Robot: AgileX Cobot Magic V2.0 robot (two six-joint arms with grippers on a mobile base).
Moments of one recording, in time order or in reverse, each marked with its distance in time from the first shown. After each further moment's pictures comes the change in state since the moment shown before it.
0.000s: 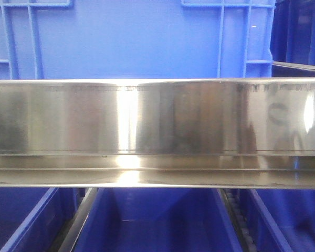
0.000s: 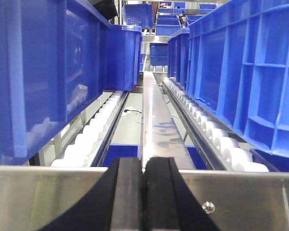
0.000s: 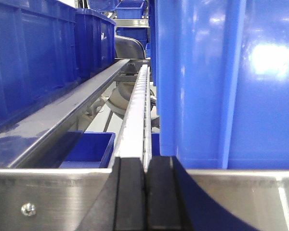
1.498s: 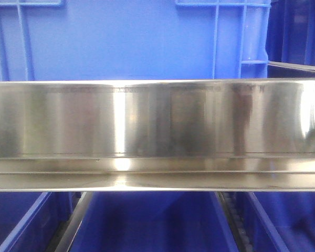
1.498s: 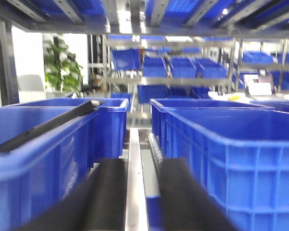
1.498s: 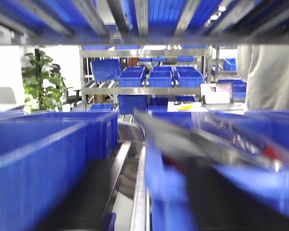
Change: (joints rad) left arm 0.000 0.106 -0.573 0.004 0.352 0.000; right arm 0.005 0.116 -0.521 0.010 0.175 0.000
